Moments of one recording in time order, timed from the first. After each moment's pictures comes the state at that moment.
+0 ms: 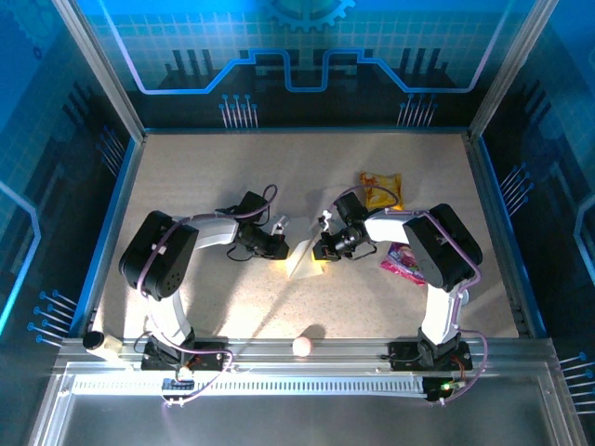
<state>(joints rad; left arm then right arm) -0.40 1.81 0.93 -0.33 0.61 -0.22 0.49 1.90 1.00 -0.31 -0.67 0.41</state>
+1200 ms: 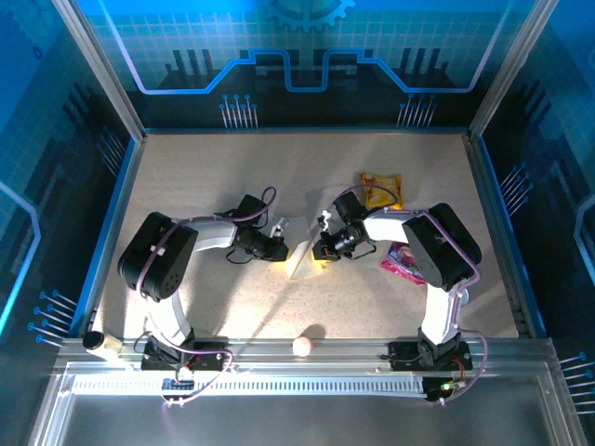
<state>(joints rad) -0.40 1.80 0.89 -0.27 0.62 -0.22 0.50 1.91 1.01 -0.34 -0.67 0.40</state>
